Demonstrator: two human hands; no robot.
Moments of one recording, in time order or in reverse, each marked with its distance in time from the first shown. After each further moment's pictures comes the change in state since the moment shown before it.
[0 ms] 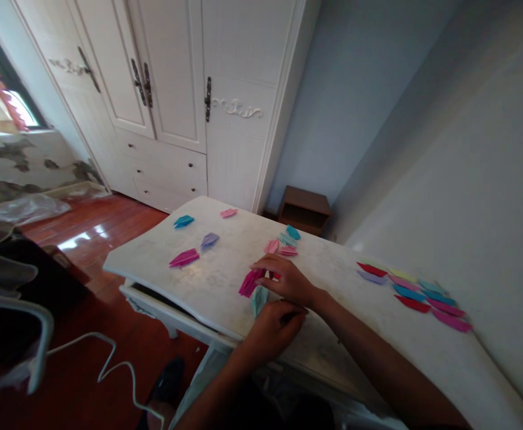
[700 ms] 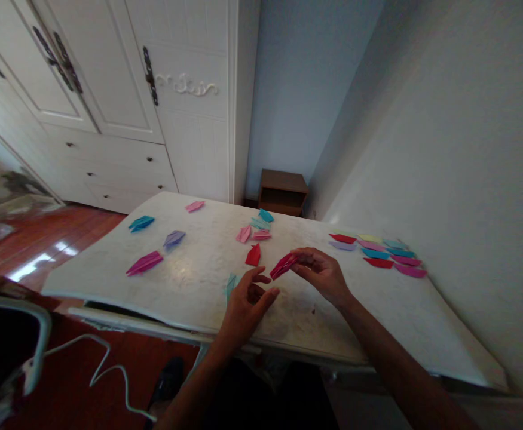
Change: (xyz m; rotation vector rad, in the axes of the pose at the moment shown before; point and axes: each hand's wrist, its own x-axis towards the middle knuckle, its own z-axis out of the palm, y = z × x) left_hand 0.007 -0.005 0.004 -0.200 0.156 -0.164; right_hand -0.114 0.016 -0.043 0.377 0.556 0.357
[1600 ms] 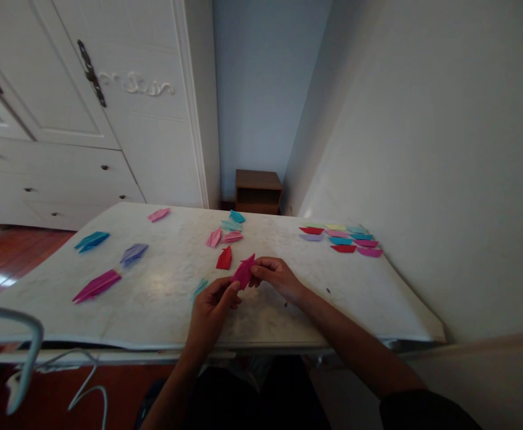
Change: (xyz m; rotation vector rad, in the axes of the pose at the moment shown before) left_hand 0.005 0.016 -0.004 0.082 0.023 -0.004; right_hand 0.001 0.010 0.022 0.265 -0.193 0.244
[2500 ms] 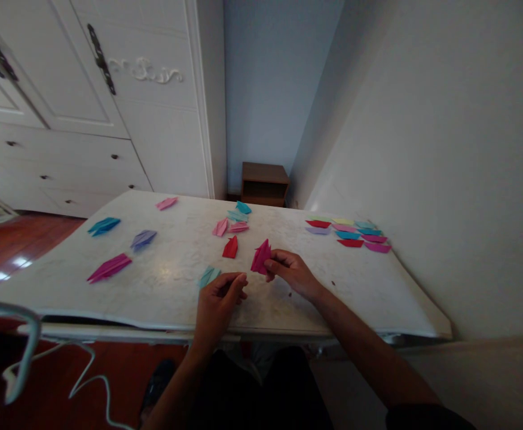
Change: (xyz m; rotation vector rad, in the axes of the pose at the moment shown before) left_hand -0.013 0.004 0.007 0.040 0.102 -0.068; right_hand -0.020 -0.010 -0.007 -0.078 0.048 -0.011
